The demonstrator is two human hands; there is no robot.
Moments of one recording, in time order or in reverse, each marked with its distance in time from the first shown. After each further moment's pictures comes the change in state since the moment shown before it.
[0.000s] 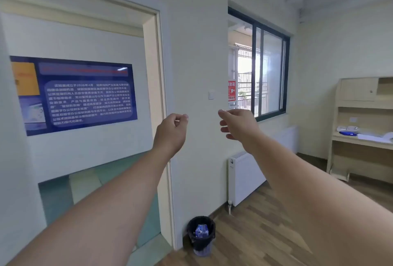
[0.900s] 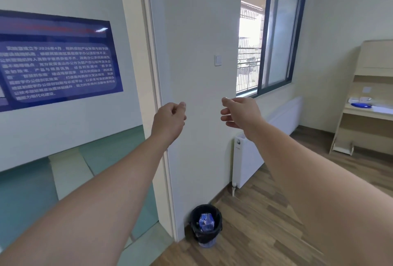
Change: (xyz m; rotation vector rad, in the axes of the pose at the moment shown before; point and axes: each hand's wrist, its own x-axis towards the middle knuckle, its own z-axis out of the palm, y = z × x) left_hand 0.267 -0.226 0.092 -0.079 -0.069 -0.154; right_hand 0.296 0.157 0.160 0.052 0.057 0.172
